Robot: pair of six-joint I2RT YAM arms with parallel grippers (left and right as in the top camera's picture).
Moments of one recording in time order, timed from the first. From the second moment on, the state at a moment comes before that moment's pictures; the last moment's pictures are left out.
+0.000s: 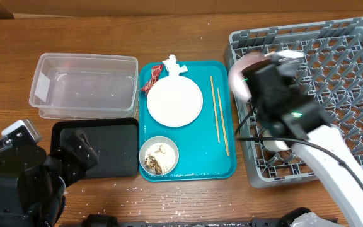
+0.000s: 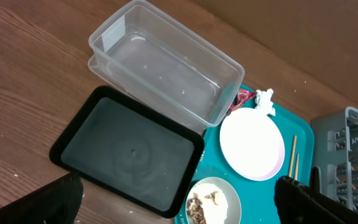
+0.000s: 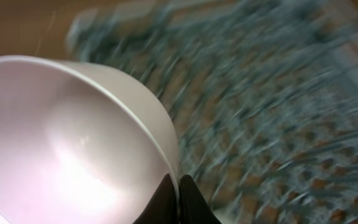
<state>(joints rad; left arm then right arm) -0.13 0.82 1.54 -1.45 -0.25 -0.63 0.46 1.34 1.33 -0.94 0.71 0.60</state>
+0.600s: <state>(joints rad) -0.13 0.82 1.54 -1.45 -0.25 -0.63 0.01 1.68 1.34 -0.80 1.07 0.59</state>
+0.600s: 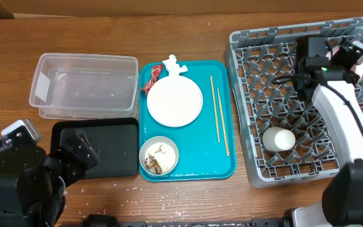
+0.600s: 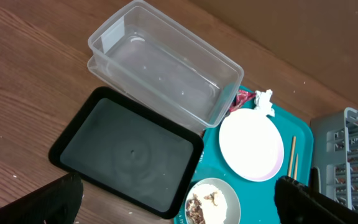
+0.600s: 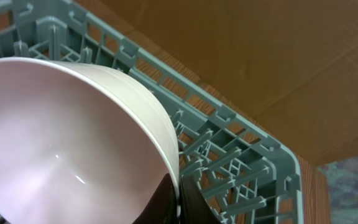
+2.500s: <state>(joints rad) -0.13 0.82 1.54 -1.44 -0.25 -0.63 0.50 2.00 1.40 -0.88 0.03 0.35</state>
